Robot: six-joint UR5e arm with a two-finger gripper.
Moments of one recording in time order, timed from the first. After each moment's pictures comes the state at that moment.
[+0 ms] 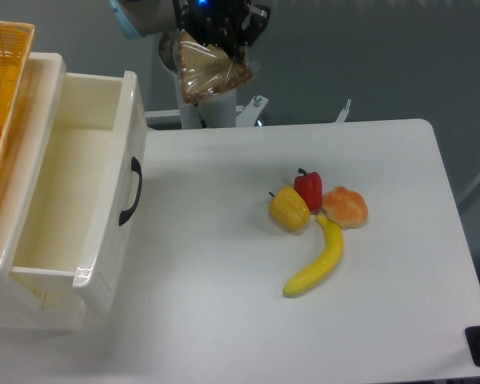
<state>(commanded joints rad) 2.33 -1.47 -1.43 -1.80 1.85 0.51</state>
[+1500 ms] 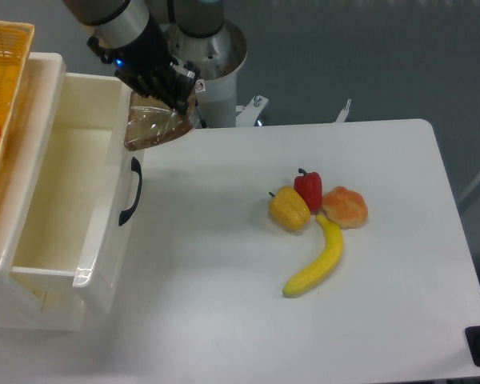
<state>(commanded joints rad) 2.09 -1.64 -1.37 -1.70 1.88 0.45</state>
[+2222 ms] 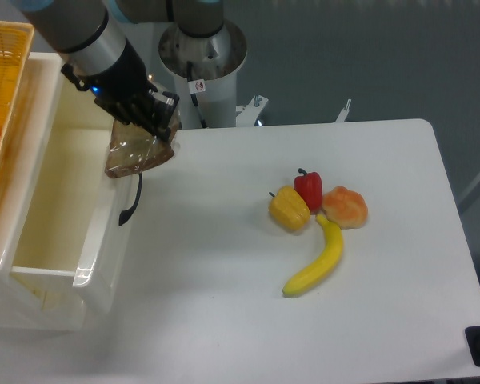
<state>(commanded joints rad) 2.04 -1.70 -1.36 -1.64 1.88 0.40</state>
